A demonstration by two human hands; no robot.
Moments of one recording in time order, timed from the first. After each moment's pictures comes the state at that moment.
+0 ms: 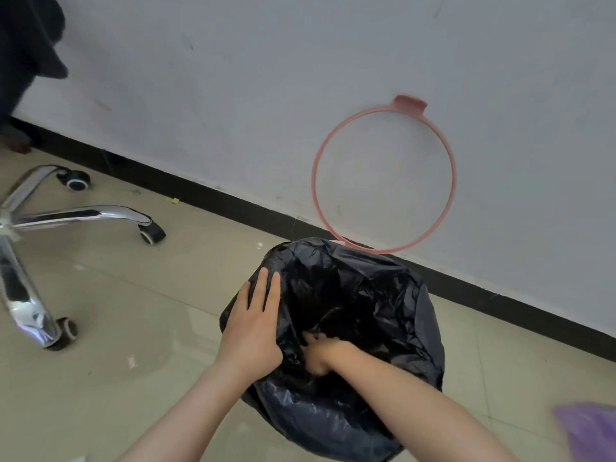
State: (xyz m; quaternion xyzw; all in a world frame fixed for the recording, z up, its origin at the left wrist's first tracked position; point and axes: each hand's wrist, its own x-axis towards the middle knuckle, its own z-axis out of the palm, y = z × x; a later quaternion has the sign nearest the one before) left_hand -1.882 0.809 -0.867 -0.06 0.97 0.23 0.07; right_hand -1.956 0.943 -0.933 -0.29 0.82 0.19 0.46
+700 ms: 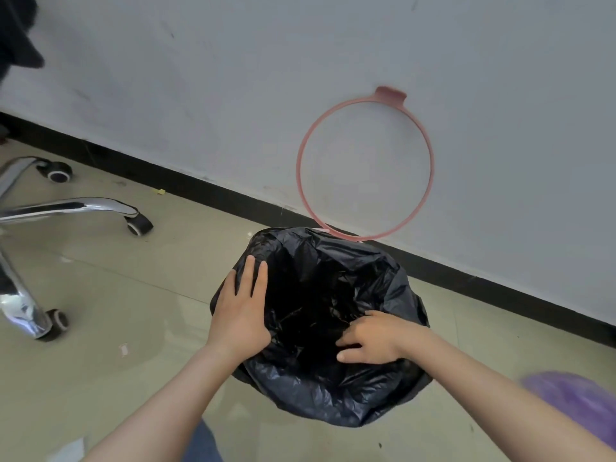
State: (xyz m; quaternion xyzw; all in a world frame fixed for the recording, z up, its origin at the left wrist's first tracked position) left_hand -1.883 0.812 -0.863 -0.06 0.97 0.21 0.09; right_hand -1.943 1.036 -0.827 -0.35 0.84 0.13 0.41
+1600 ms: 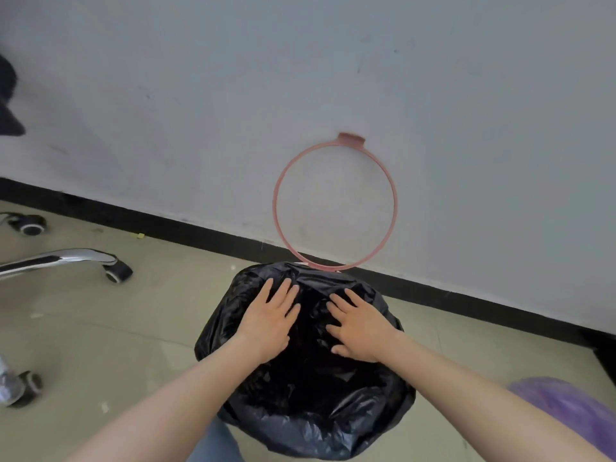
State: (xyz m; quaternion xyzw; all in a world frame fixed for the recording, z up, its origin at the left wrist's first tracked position) left_hand -1.938 0.841 -0.833 0.25 0.95 -0.18 0.10; right_hand -1.967 1.032 -0.815 -0.39 0.85 0.31 0.18
